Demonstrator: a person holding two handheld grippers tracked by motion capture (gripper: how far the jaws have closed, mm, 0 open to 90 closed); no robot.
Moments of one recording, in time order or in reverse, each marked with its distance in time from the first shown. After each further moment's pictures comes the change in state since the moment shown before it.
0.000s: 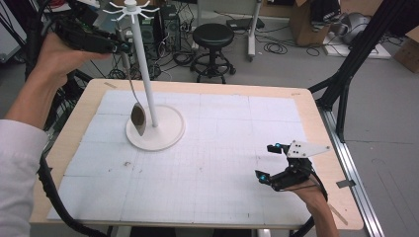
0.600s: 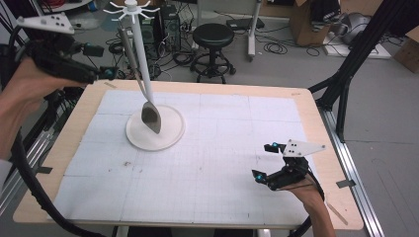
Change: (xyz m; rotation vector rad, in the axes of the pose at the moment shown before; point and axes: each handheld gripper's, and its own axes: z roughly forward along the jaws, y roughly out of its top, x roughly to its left) left arm -0.021 -0.057 -0.035 -0.073 -0.022 0.047; right arm 0.003 0.004 0.008 0.013 0.001 -0.004
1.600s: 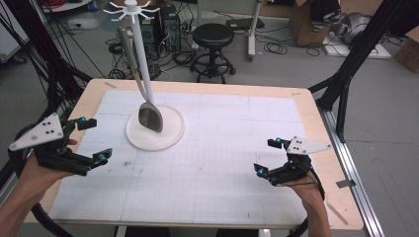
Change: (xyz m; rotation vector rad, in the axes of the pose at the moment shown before) left arm -0.081 -0.165 -0.012 -0.198 -0.034 0.008; right arm -0.004 0.004 -0.005 -0.073 -0.057 -0.002
